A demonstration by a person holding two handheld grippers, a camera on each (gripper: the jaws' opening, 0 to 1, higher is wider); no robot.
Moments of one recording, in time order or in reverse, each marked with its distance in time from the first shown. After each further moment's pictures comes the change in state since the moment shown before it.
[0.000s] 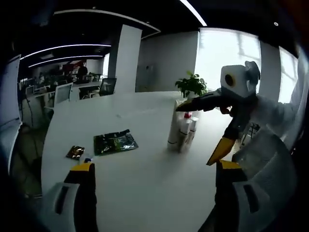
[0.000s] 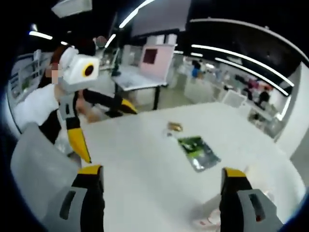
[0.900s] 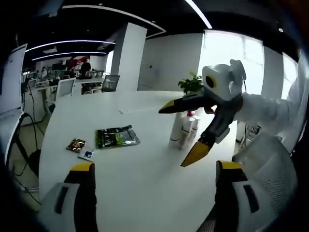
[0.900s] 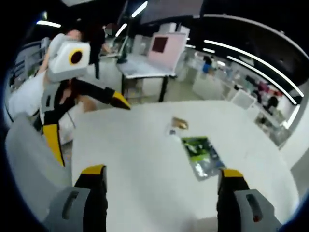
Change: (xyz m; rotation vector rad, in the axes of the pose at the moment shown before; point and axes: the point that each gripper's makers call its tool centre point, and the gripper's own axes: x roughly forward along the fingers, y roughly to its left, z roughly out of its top) left arm -0.002 0.006 -0.009 -0.052 -0.010 0.015; right arm 0.048 -0.008 0.001 -0.104 0.079 0.037
